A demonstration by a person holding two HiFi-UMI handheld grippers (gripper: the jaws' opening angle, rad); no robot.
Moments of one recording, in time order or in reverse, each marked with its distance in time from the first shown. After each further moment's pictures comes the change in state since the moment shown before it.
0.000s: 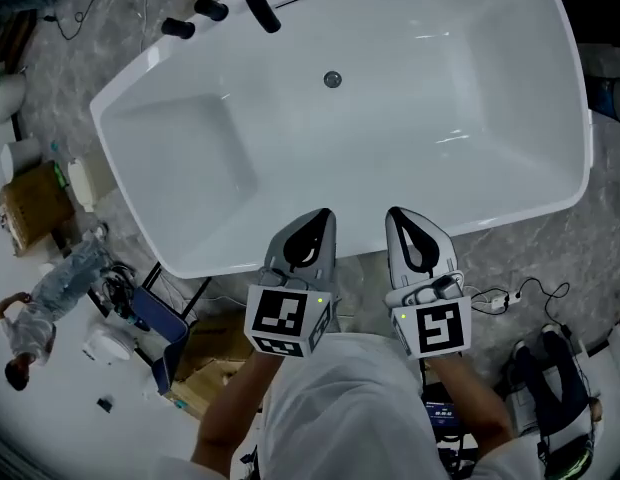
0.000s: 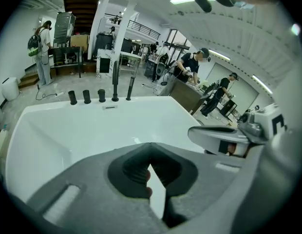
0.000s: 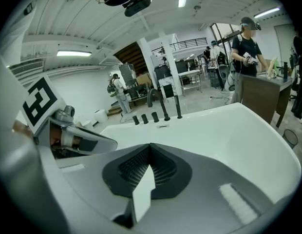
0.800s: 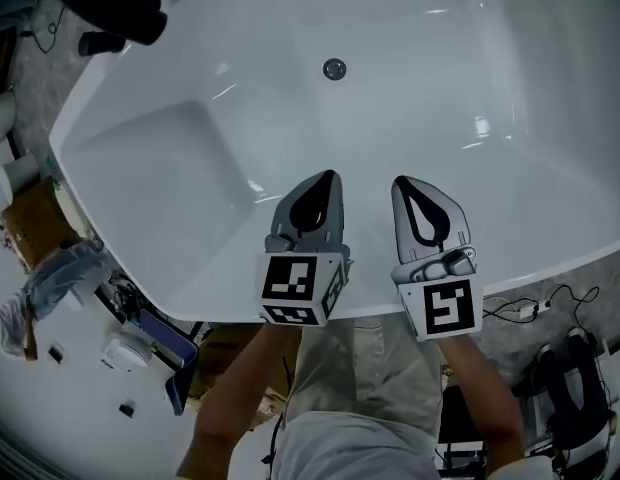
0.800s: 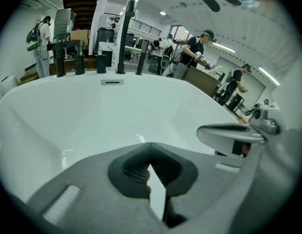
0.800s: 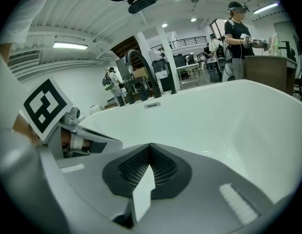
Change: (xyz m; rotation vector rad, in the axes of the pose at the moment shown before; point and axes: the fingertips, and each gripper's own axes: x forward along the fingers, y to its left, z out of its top) left arm 0.217 0.106 -0.077 0.013 0.017 0.047; right arm 0.175 -0.088 -0.134 0.012 0.019 -0.015
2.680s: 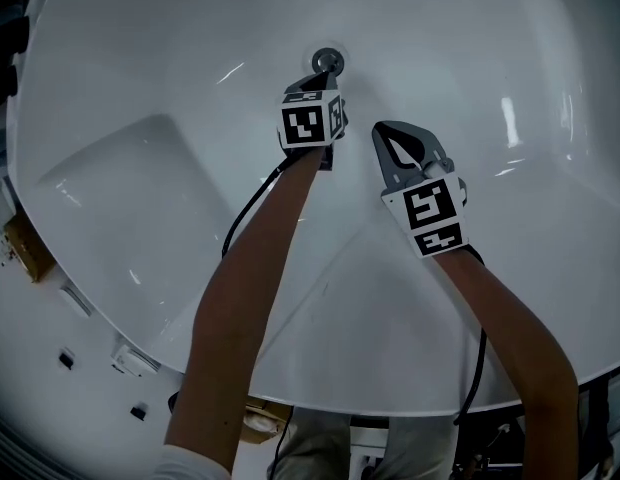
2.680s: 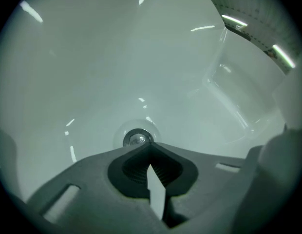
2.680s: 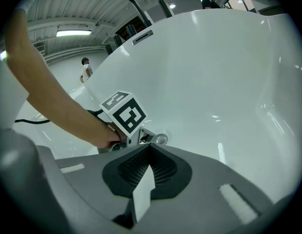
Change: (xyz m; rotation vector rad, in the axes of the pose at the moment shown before) left arm 0.372 0.178 -0.147 0.048 0.215 0.074; right arm 0.232 -0.078 -0.230 -0.043 0.177 0.143
